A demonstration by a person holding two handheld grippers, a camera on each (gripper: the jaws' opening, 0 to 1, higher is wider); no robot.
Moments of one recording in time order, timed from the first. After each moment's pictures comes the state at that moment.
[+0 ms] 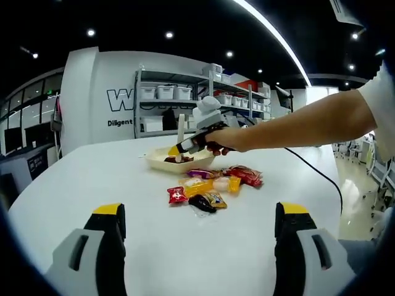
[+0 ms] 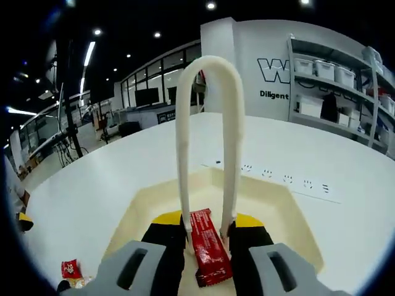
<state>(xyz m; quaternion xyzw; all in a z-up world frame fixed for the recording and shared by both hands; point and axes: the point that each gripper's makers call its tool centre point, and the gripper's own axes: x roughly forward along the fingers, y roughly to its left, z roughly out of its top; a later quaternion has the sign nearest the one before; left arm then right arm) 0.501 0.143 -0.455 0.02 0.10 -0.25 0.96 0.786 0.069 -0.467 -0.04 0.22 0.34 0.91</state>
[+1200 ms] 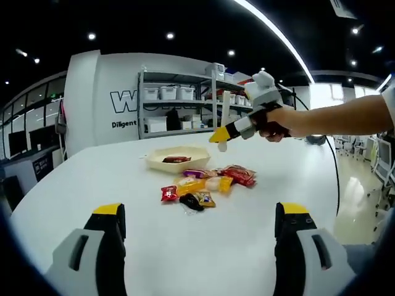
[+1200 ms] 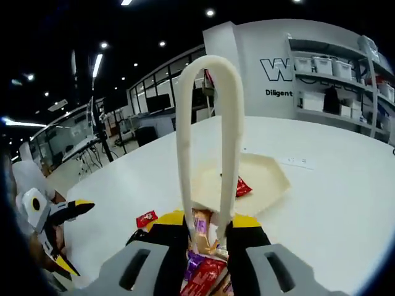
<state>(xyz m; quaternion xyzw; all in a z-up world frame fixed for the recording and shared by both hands) 0.479 0.127 -0.448 0.03 0.09 -0.23 0.97 0.617 -0.002 -0.435 -0.02 0.25 0.36 0.90</state>
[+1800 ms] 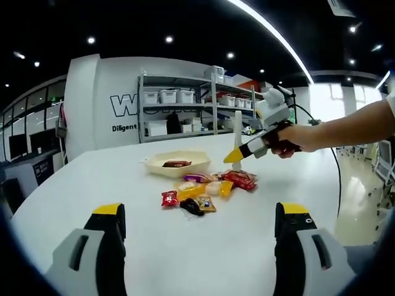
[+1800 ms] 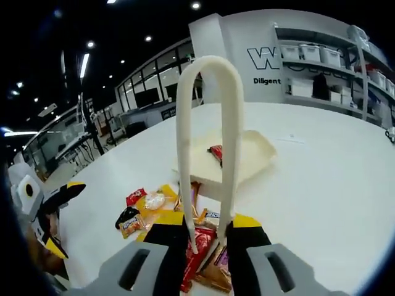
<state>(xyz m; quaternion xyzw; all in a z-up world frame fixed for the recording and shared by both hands) 0.480 0.125 -0.445 0.03 0.08 -0.23 0.97 0.613 -0.020 -0.462 -0.01 0.27 0.34 0.90</state>
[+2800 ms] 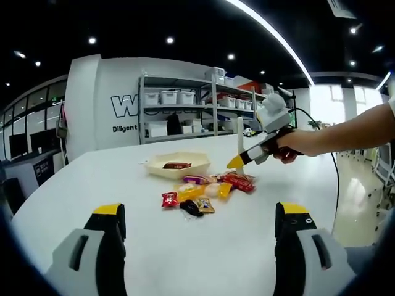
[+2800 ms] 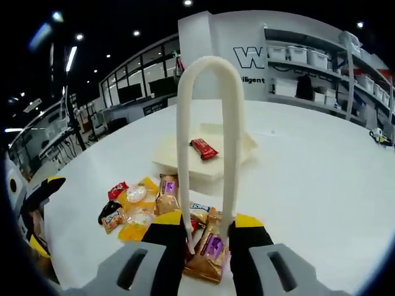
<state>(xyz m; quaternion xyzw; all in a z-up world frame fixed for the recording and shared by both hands) 0.477 0.127 -0.439 0.03 0.08 -0.23 0.97 0.625 -0.038 -0.471 -0.04 0.28 0.27 0.92</state>
